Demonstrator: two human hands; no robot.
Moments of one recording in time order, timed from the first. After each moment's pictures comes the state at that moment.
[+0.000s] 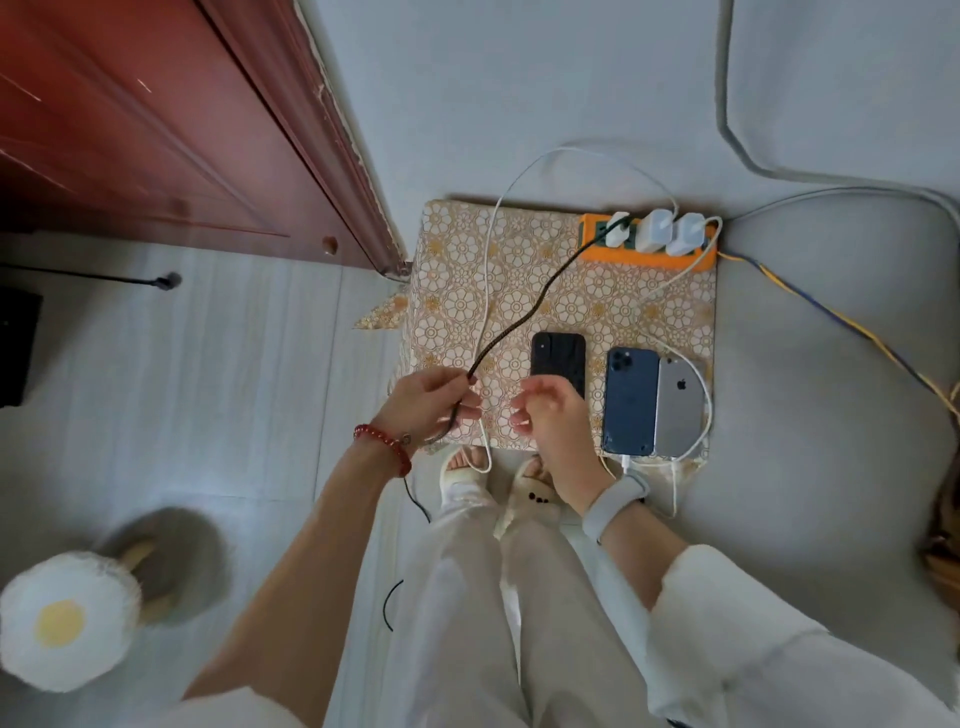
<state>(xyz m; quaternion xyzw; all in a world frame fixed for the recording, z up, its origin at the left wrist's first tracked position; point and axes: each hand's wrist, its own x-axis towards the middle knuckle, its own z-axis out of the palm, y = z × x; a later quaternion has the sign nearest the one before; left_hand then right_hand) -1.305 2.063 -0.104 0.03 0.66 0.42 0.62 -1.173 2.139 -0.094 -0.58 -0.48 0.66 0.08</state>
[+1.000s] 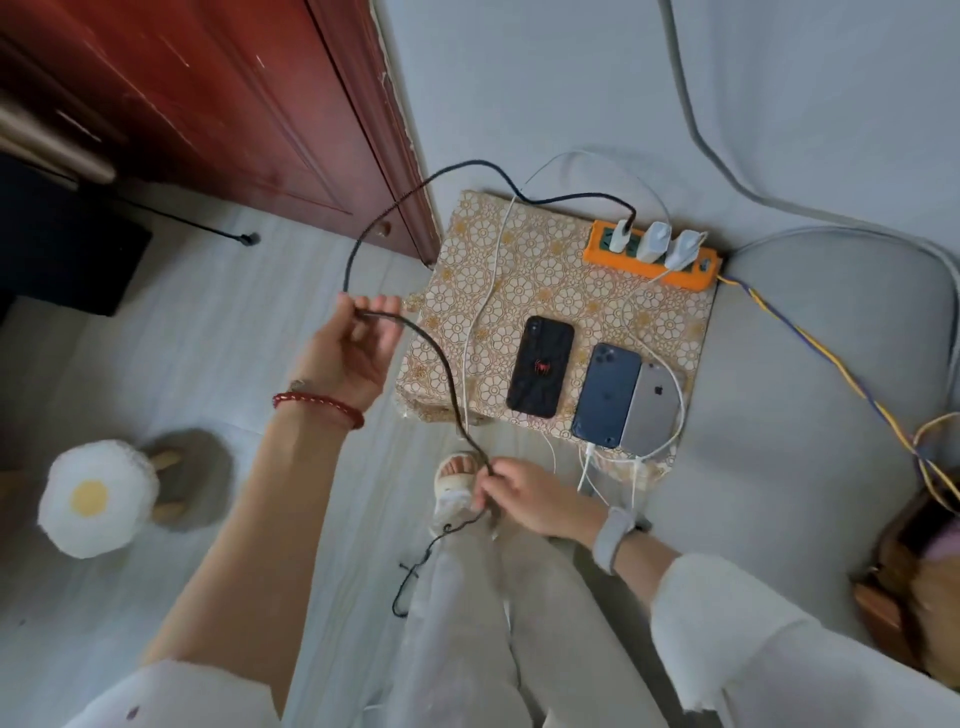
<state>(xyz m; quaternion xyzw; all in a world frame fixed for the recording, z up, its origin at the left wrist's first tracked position) -1.261 2.029 -0.022 -0.23 0.42 0.78 0.40 -1.060 2.121 -0.071 -0.20 -0.71 0.60 -0.30</state>
